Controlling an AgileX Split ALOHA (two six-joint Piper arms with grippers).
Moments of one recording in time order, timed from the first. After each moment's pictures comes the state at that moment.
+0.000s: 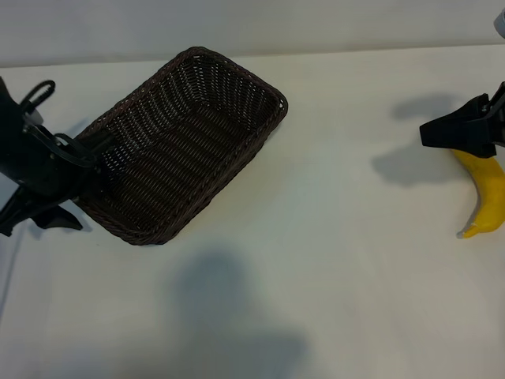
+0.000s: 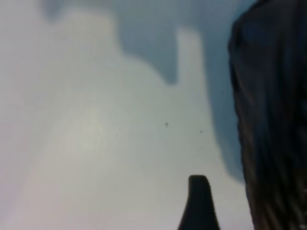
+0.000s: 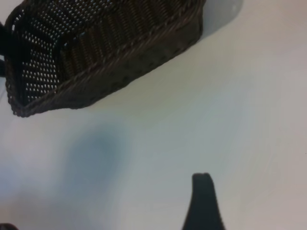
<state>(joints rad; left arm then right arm) -0.10 1.69 -0.95 -0.20 0.70 -0.69 -0.07 1.36 -0.88 0.97 0.92 -0.98</state>
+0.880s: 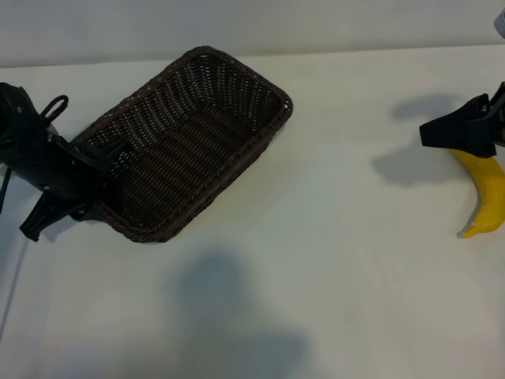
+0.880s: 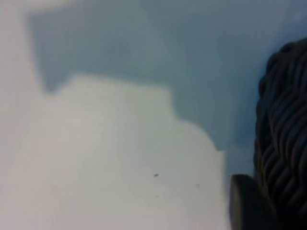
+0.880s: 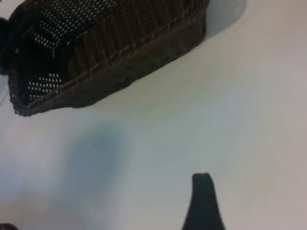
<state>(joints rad) -0.09 1.82 -0.95 -0.26 0.57 -0.71 -0.07 1.36 -0.88 0.97 0.92 -0.98</state>
